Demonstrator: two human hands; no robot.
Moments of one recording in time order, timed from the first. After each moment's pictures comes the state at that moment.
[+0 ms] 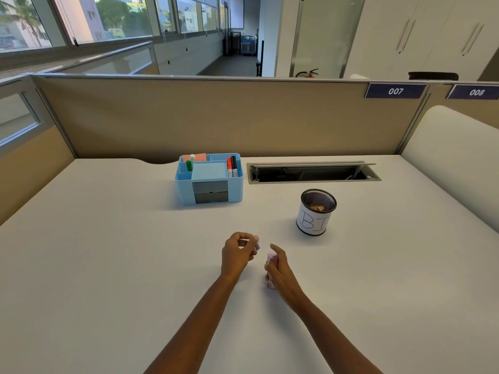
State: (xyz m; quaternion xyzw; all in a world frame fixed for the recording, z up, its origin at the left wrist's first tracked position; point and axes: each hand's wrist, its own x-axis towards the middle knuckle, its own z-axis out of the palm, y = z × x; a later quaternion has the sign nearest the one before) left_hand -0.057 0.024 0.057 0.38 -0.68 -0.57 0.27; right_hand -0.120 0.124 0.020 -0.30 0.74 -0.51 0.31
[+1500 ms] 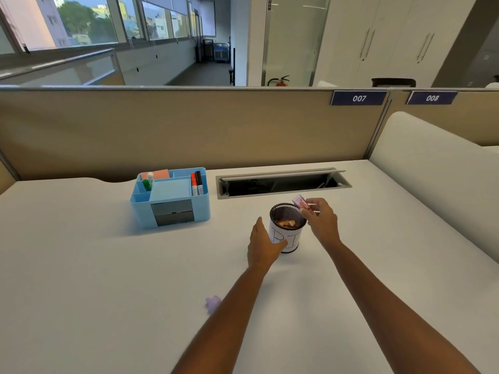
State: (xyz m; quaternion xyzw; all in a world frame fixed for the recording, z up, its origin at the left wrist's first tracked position) left_hand -0.201 0.052 0.063 0.35 -0.81 -0.47 0.12; right_hand -0.299 0.140 0.105 -0.21 0.81 -0.54 0.04
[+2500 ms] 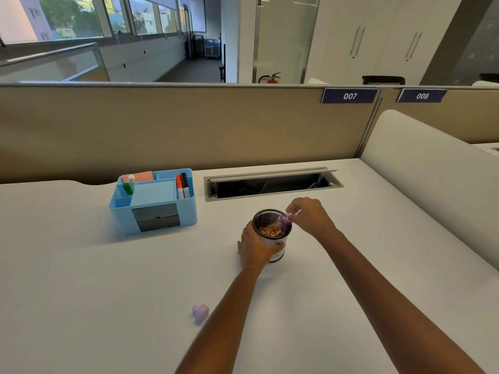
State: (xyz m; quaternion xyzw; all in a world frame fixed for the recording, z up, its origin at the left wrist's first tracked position) left_hand -0.222 0.047 0.045 0.34 -0.79 -0.47 0.20; right_hand -0.310 0.128 0.139 -0.31 0.90 -0.31 0.08
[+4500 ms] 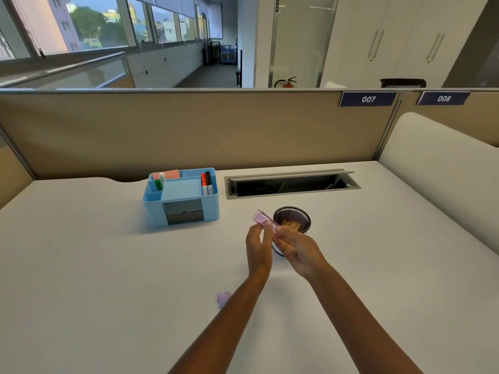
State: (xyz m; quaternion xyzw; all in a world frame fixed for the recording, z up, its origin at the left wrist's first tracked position) left_hand -0.165 0.059 0.080 0.36 -0.62 -0.63 0.30; right_hand -0.215 0.124 0.108 -0.04 0.49 -0.78 0.39
